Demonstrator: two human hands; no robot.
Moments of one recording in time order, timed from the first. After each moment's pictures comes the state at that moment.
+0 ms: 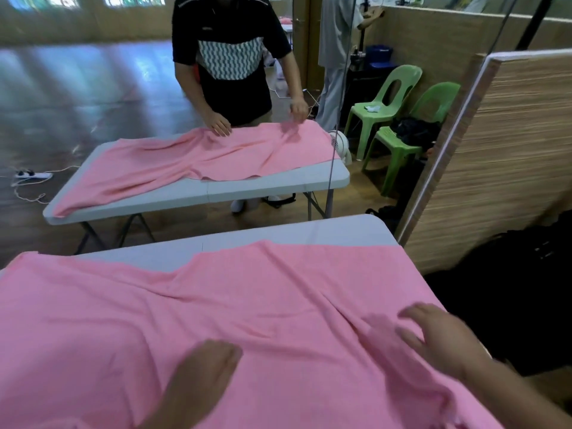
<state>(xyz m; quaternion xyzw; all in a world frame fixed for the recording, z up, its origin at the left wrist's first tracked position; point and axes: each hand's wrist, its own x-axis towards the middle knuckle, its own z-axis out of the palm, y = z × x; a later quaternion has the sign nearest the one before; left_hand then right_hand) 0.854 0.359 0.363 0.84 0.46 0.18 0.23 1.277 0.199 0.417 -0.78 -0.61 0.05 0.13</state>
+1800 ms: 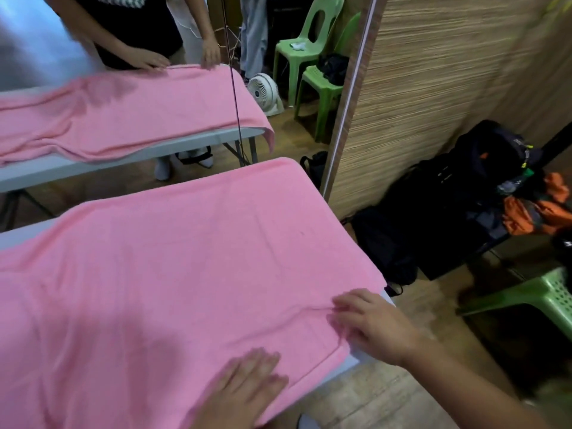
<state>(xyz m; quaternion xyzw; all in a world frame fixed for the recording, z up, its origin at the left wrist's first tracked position) 0.970 0.196 0.317 0.99 0.13 0.05 0.03 1.308 0.079 0.358 -0.70 -0.70 0.09 0.08</state>
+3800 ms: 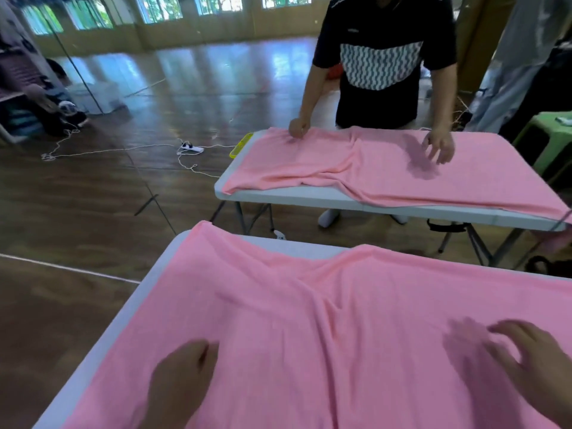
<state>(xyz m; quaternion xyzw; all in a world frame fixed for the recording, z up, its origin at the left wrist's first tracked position) 0.547 0.427 0.378 0.63 0.76 0.16 0.05 1.119 0.429 0.368 -0.72 -0.66 0.08 0.19</state>
